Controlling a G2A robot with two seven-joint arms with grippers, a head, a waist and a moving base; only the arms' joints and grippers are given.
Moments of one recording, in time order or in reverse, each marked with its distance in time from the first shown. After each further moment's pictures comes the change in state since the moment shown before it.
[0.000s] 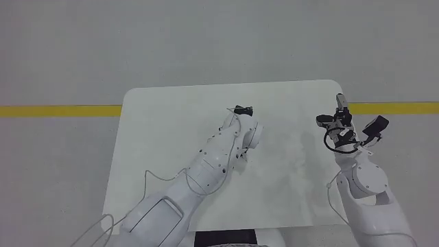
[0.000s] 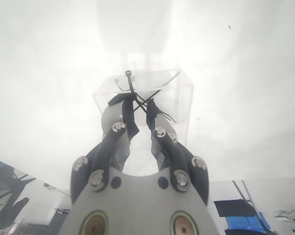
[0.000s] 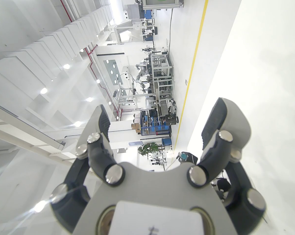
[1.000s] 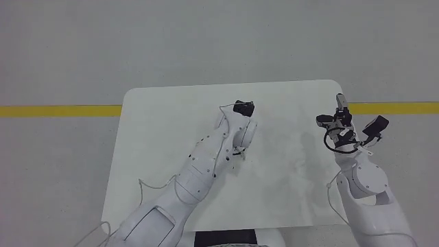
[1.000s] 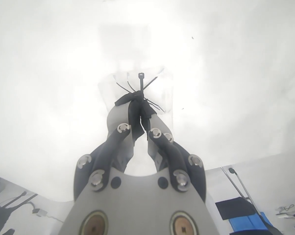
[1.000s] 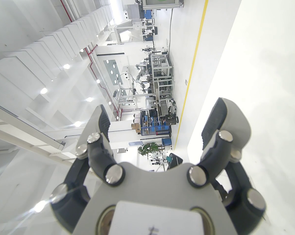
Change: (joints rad) left arm 0.098 0.056 -0.062 -0.269 -0.015 -0.092 -0.042; right arm 0.000 0.000 0.000 0.000 0.000 0.000 0.000
